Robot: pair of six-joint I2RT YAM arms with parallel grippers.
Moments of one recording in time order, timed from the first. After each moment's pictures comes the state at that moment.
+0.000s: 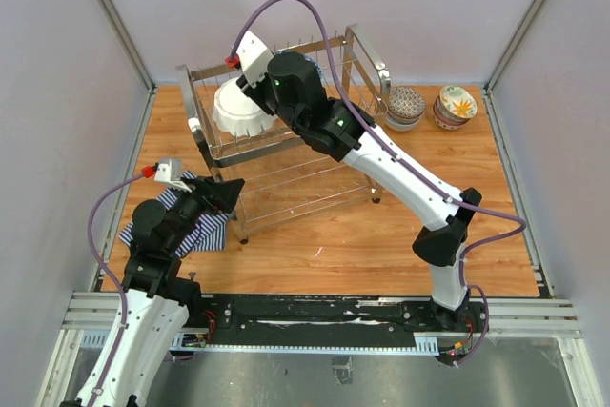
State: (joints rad) left arm -0.19 0.38 0.43 -0.05 0.24 -0.53; right arm 0.99 1.94 2.30 -0.54 0.39 -0.34
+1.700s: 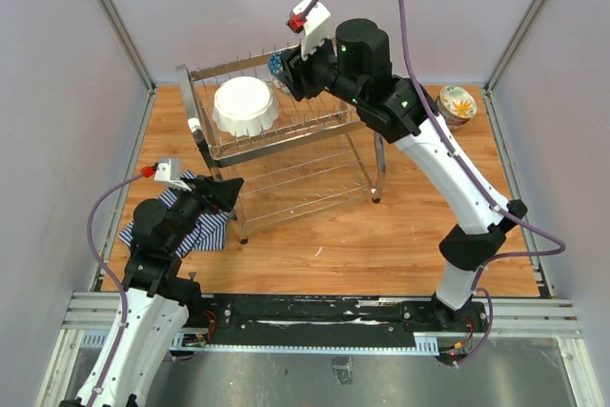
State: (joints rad) left arm -0.19 0.38 0.43 -0.05 0.21 -0.53; right arm 0.82 1.78 2.28 -0.64 0.01 -0.15
